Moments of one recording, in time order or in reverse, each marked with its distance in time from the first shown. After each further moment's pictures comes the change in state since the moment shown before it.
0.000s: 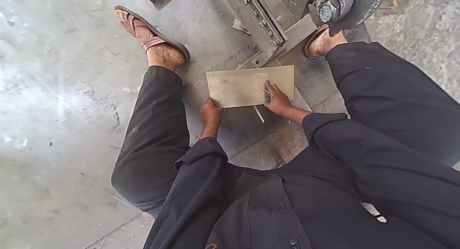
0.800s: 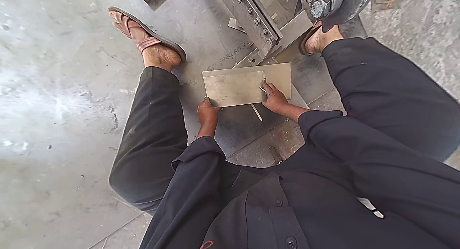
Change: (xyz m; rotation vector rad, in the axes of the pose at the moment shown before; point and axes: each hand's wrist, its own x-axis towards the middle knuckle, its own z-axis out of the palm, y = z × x) left_hand 0.001 -0.003 0.001 -0.005 0.007 0.025; right_hand 0.000 -0.004 -0.002 0.007 -0.033 -0.002
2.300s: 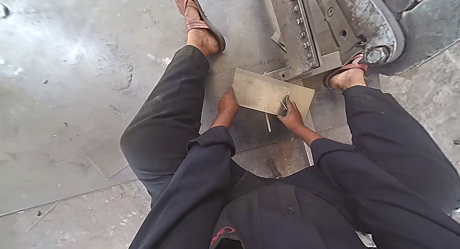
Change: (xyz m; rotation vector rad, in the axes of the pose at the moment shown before) left_hand 0.008 0.006 -0.009 -0.080 -0.111 -0.032; right_hand -0.005 0.007 0.007 0.048 0.074 0.027
